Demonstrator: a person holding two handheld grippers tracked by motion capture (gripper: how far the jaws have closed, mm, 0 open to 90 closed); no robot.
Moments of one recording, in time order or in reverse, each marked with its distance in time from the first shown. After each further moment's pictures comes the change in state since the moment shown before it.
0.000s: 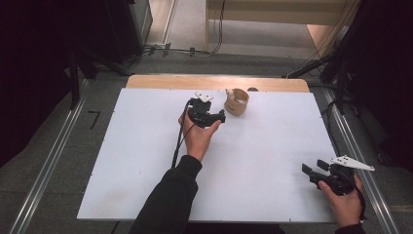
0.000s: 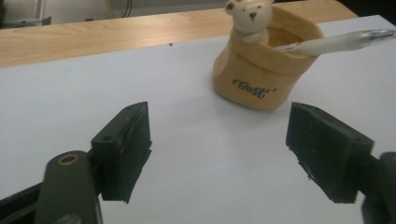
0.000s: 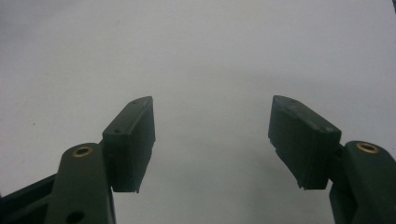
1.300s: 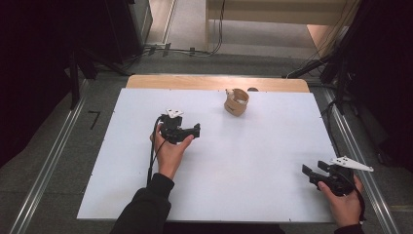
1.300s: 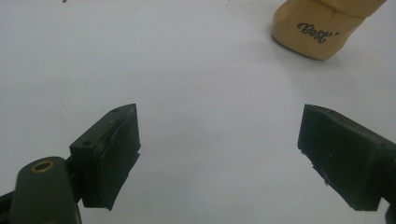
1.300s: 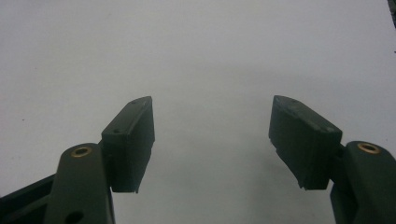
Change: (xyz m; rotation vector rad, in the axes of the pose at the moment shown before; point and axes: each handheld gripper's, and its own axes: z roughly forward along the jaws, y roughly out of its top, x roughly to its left) left arm 0.061 -0.051 -0.044 0.022 0.023 -0.071; right arm 0.001 -0.002 0.001 0.012 -0.025 -0.005
